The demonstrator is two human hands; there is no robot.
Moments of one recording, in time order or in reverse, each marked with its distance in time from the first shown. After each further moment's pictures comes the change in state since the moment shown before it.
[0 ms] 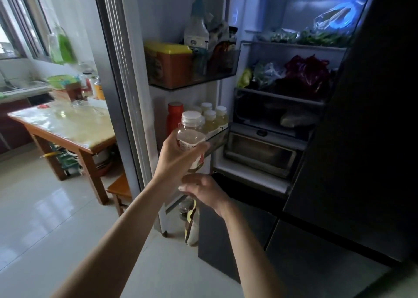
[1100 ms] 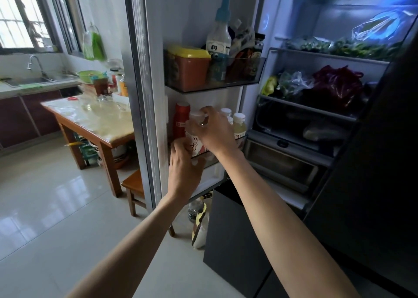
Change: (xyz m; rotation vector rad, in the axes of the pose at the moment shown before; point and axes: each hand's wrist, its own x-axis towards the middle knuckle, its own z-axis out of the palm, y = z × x) left_hand 0.028 -0.067 -0.009 0.404 0.299 0.157; right_hand 0.051 -0.175 -0.003 -0.529 0.393 -0.397
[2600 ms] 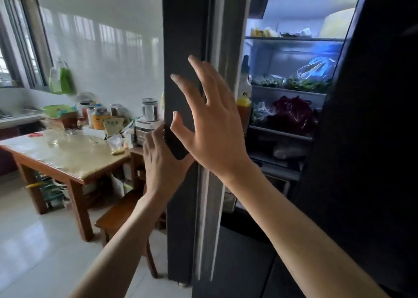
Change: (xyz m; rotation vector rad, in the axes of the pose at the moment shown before) left_hand 0.032 0.071 -0.072 -0.047 0.092 0.257; right_hand -0.059 -0.130 -0.089 -0.493 0.549 -0.703
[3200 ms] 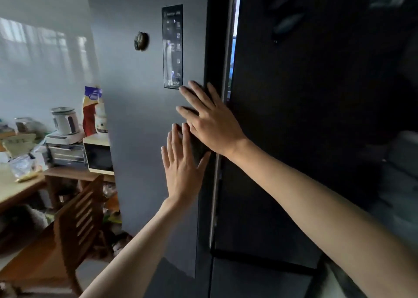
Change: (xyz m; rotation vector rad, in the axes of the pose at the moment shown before) left_hand -0.043 0.121 0.259 0.050 -0.186 0.221; right_hand -0.063 0.279 -0.064 -0.609 -0.301 -0.252
